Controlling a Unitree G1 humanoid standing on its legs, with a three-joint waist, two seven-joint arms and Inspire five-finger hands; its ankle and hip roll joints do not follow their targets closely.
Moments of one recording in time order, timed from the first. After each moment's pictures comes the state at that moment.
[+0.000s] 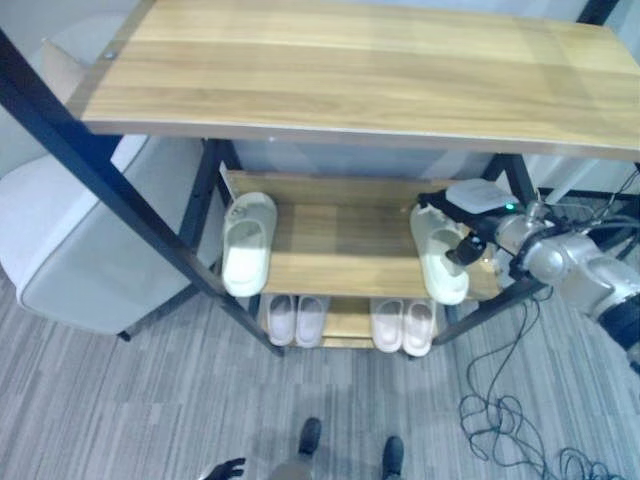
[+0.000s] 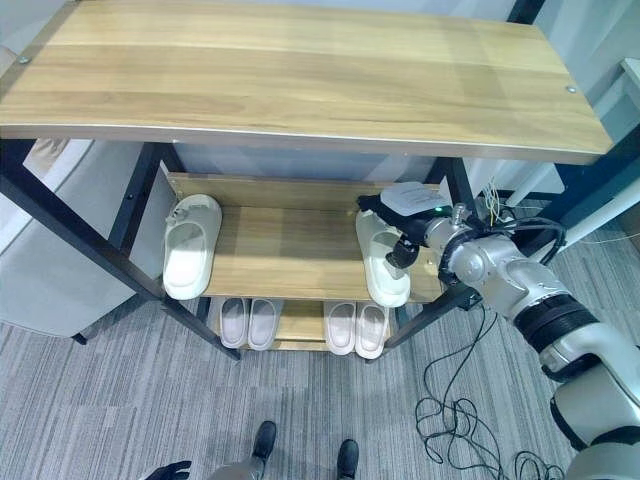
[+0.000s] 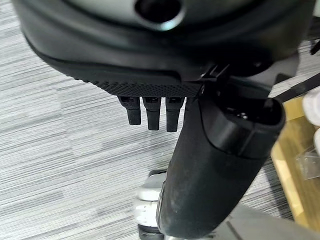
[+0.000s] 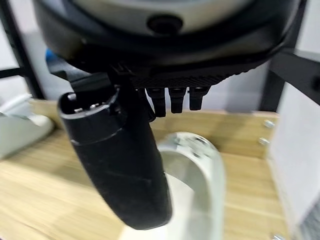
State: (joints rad) left arm 0.12 0.32 -0.16 1.17 0.04 -0.13 -0.01; right arm -0.91 -0.98 0.81 0.54 -0.31 -0.19 0.06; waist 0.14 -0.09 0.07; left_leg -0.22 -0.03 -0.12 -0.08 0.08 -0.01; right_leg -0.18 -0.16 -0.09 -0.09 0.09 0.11
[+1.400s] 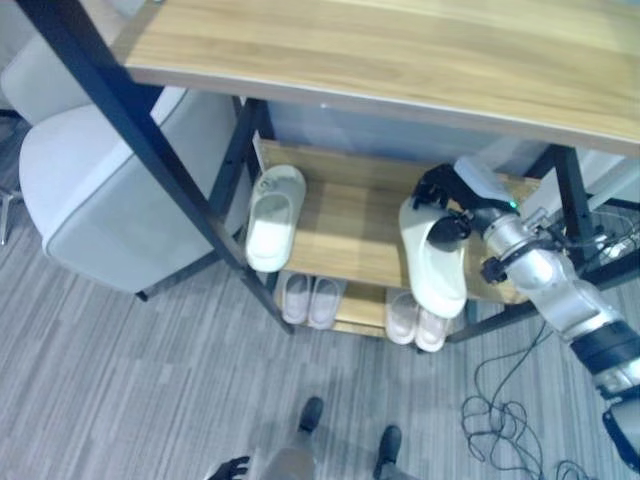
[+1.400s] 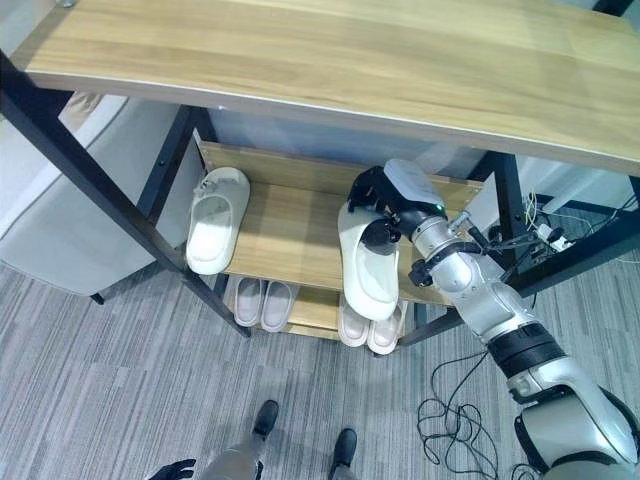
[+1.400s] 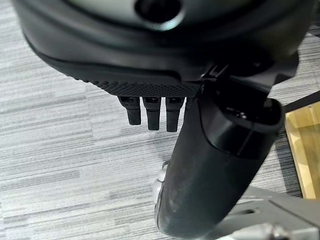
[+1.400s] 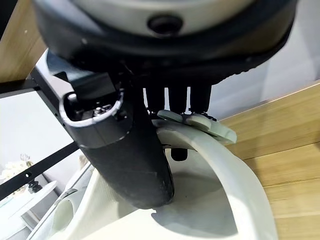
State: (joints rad) left arm 0.09 0.30 -0.18 1.18 0.05 -0.13 0.03; right arm -0.74 -0.80 0.49 0.35 -0.18 -0.17 -0.07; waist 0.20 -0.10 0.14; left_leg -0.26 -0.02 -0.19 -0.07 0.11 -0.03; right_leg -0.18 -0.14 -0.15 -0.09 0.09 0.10
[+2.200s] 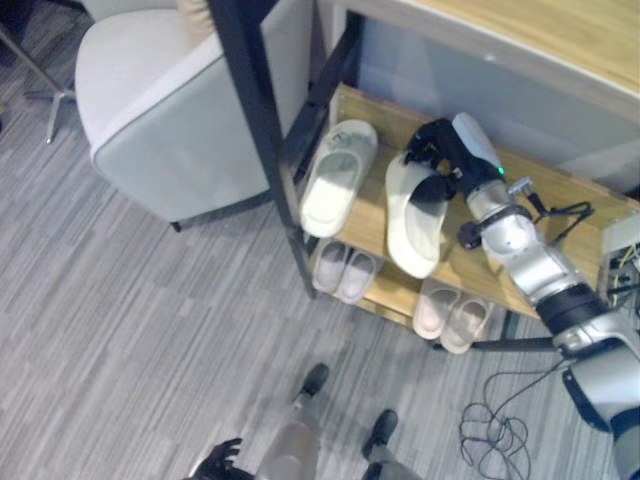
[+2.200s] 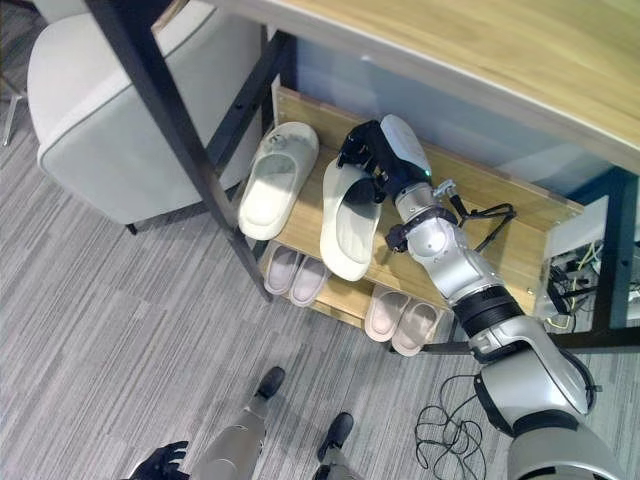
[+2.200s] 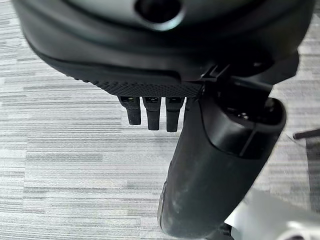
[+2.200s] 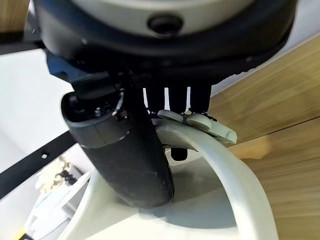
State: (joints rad) left arm 0.02 0.34 -0.20 1.19 0.05 -0.15 0.06; right arm -0.93 -0.66 0.50 0.57 -0.07 -0.16 -0.16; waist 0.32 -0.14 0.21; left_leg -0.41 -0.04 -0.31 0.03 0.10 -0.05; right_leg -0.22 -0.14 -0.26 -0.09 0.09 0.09
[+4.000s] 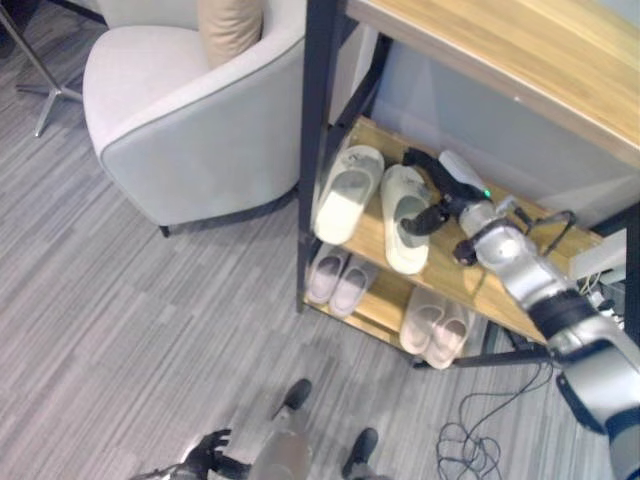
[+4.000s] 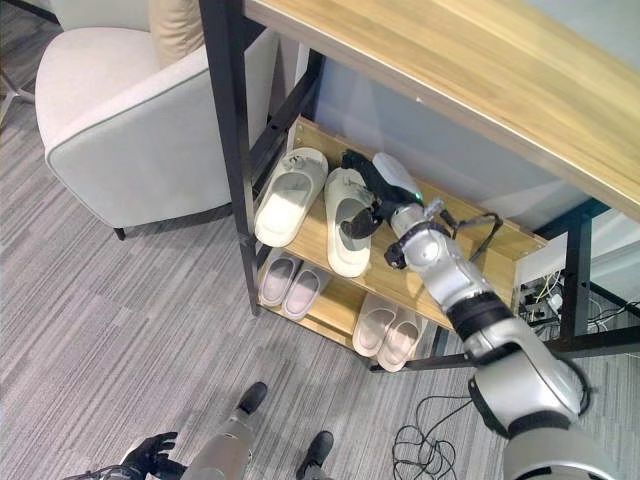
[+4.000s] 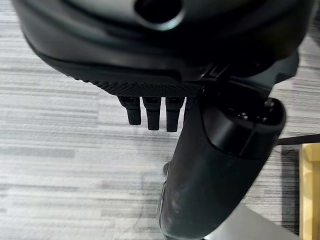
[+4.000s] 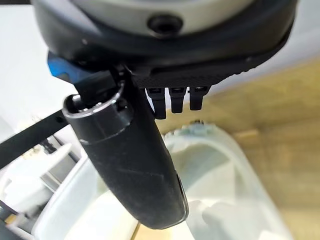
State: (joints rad) left arm -0.01 0.38 -0.16 1.23 0.05 -0.12 0.03; right arm -0.83 -0.64 0.52 0.58 -0.04 -0.10 -0.05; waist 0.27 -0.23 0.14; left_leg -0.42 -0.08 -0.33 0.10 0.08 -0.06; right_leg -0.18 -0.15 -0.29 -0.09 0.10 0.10
